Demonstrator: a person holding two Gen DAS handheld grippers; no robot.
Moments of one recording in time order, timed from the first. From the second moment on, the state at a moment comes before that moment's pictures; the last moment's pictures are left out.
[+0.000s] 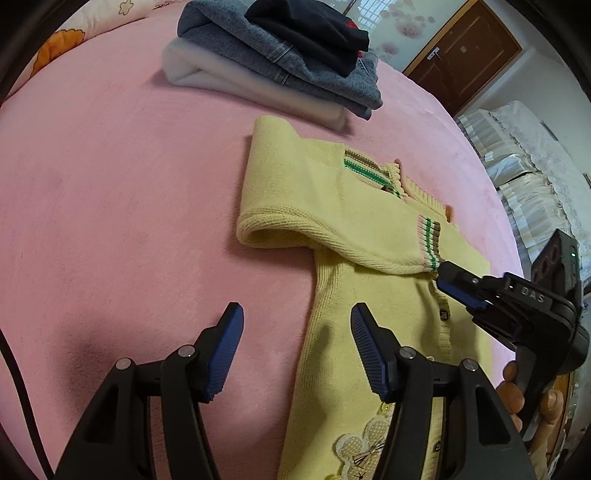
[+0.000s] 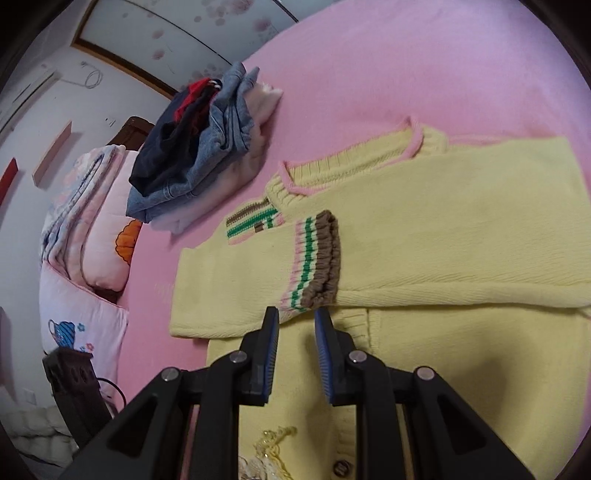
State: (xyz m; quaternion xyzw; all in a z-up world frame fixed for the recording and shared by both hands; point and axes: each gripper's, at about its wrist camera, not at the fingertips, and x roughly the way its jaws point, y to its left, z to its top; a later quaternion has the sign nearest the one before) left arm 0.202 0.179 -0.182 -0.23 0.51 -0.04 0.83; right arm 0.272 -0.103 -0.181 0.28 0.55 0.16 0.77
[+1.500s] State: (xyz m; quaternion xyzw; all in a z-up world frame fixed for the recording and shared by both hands) left arm 0.230 0.134 -0.177 -0.16 0.54 -0.08 0.82; right arm 0.243 -0.196 -0.149 0.12 0.50 0.04 0.86
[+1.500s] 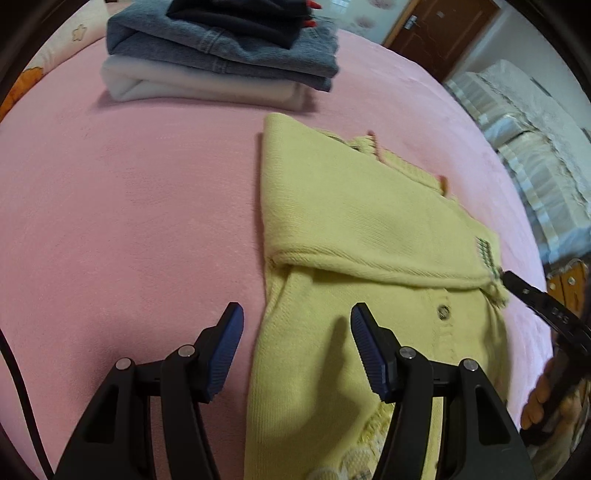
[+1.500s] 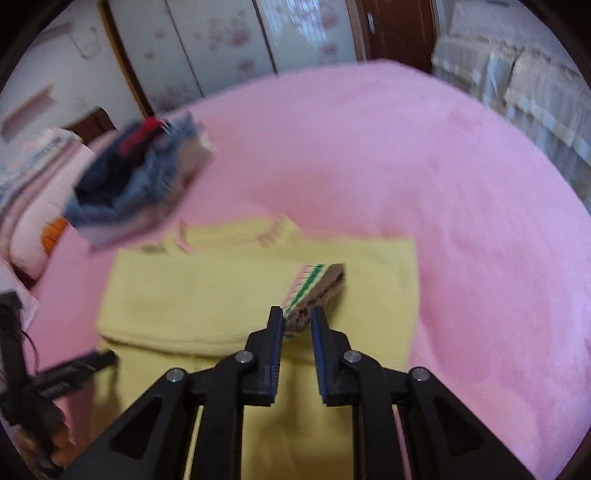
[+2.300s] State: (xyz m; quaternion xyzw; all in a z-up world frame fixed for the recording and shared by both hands) left arm 0.328 0.150 -0.184 -0.16 0.52 -0.06 0.84; right arm 0.295 -0.200 -0.161 0.07 0.46 0.03 0.89
